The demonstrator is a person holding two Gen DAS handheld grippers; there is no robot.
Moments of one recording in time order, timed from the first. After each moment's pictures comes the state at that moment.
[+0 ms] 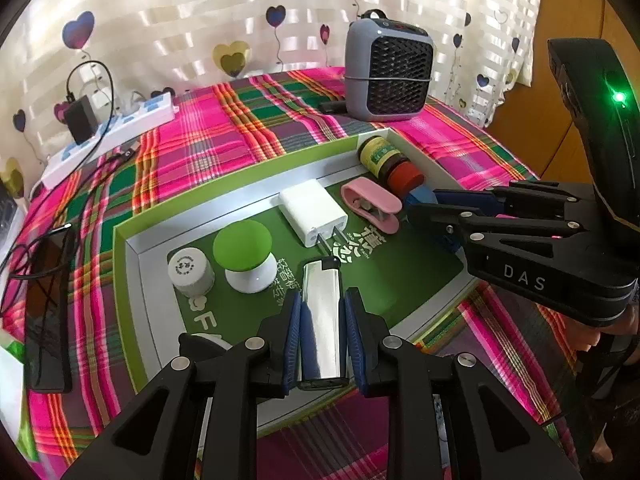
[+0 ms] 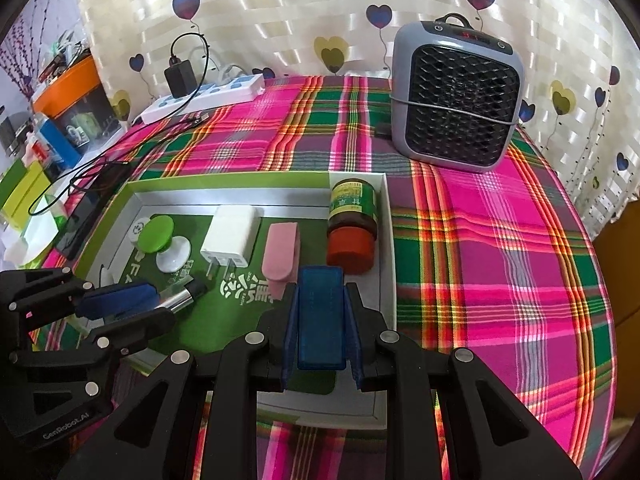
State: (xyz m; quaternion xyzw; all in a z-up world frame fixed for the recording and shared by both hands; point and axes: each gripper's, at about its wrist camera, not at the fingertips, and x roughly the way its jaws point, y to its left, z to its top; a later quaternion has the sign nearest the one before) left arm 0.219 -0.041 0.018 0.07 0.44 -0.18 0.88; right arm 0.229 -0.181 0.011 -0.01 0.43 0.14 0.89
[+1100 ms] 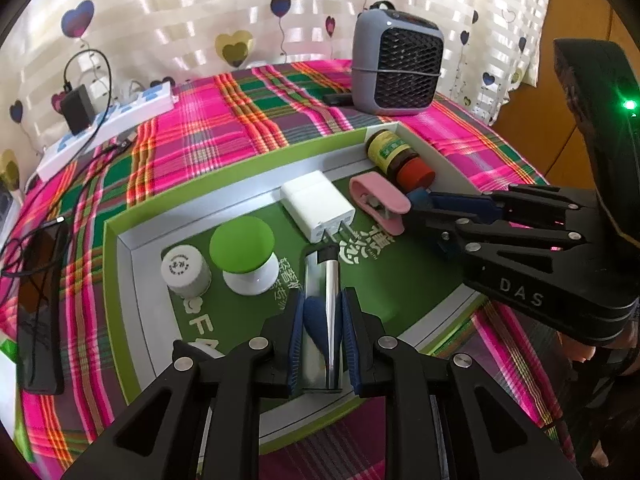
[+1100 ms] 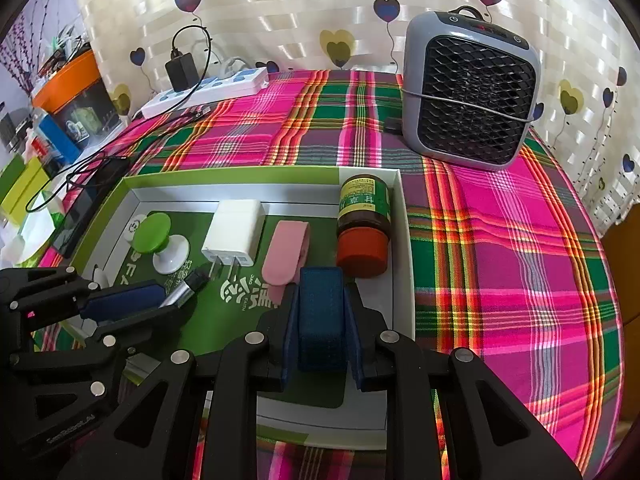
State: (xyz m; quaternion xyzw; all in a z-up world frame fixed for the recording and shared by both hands) left arm 0.229 -0.041 0.010 0.06 0.45 -0.17 0.87; right arm 0.236 -0.175 0.005 -0.01 0.44 0.14 0.89
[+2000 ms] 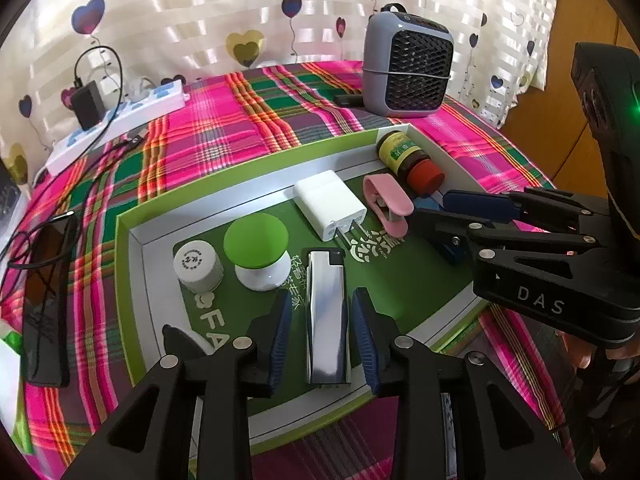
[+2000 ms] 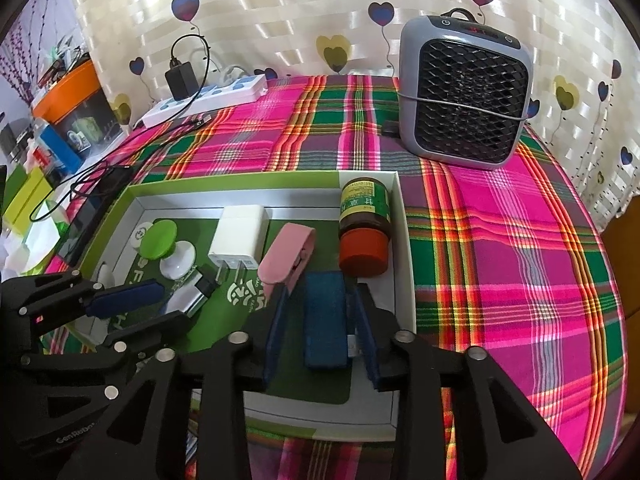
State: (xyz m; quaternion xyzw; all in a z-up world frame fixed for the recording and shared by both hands) left arm 0.226 -0.037 0.012 0.06 0.45 -0.15 0.88; right arm 0.233 -0.176 0.008 0.00 0.43 0.14 0.89
